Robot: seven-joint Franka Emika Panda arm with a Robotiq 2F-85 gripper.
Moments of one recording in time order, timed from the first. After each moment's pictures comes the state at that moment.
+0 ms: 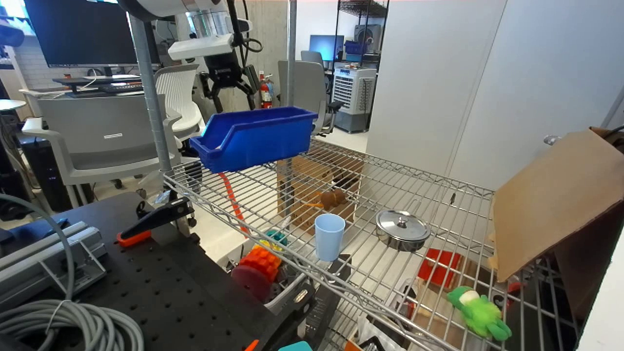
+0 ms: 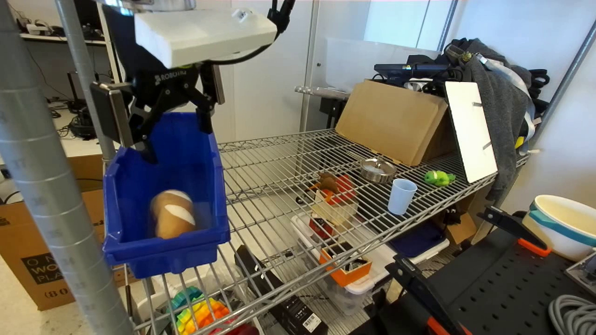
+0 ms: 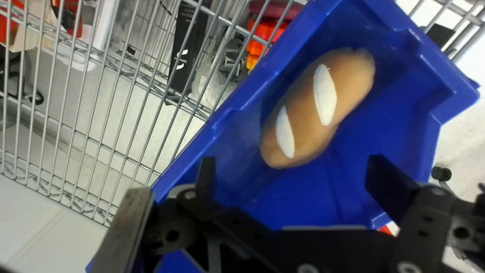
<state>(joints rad) 0.45 0.62 0.13 -1.76 -0.43 2.47 0.30</state>
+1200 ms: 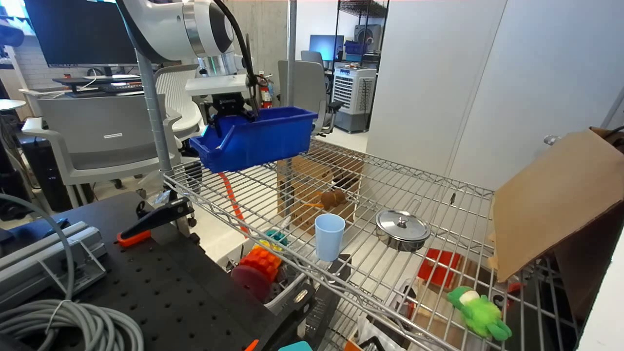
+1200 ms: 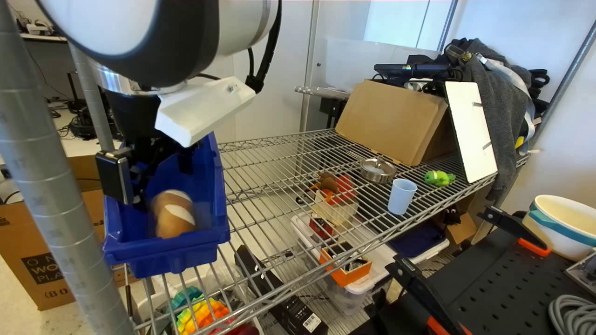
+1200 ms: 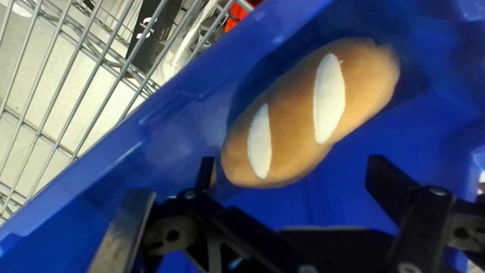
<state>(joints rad) 0.45 0.82 0.12 -1.63 -0.40 2.58 0.07</state>
